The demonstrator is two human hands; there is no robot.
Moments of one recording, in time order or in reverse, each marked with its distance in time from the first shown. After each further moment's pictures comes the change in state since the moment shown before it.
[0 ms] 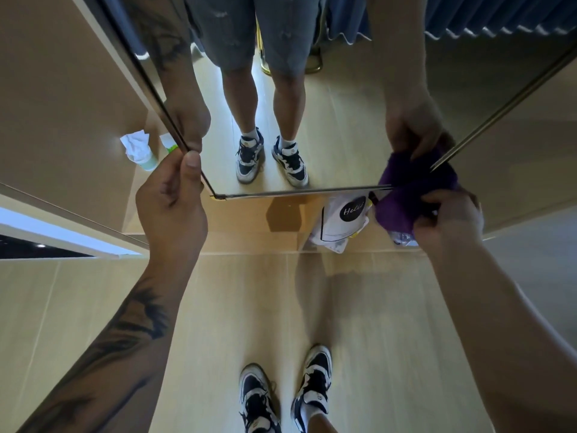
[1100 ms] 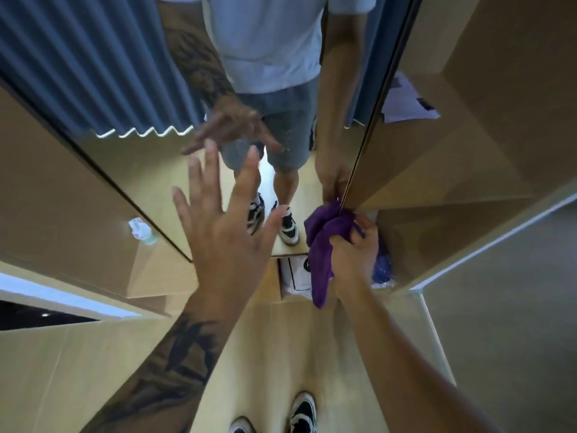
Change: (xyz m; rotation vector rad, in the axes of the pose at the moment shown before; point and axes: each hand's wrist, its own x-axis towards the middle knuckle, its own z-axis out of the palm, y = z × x) left_hand -0.061 0.238 0.090 0.657 0.005 0.657; right_hand -0.092 -0.100 -0.010 -0.238 -0.207 -0.202
